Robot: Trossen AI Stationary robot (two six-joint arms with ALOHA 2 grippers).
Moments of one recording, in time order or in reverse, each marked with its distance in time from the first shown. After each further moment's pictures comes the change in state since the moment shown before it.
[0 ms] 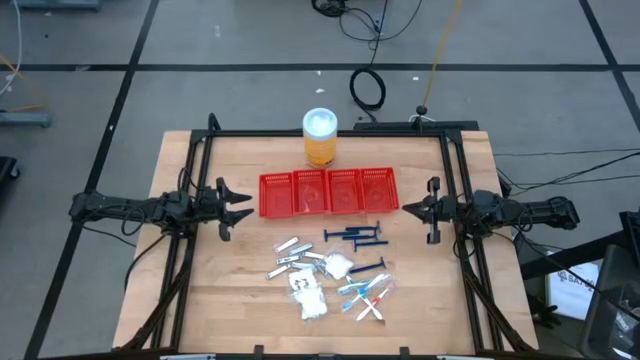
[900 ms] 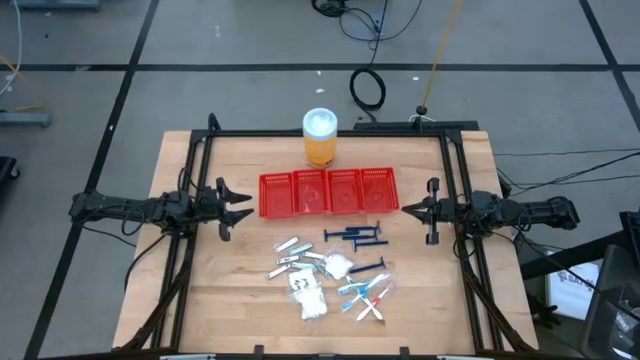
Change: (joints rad) left arm 0.000 0.000 0.000 0.000 0.000 0.000; right arm 0.000 0.000 0.000 -0.065 -0.001 -0.103
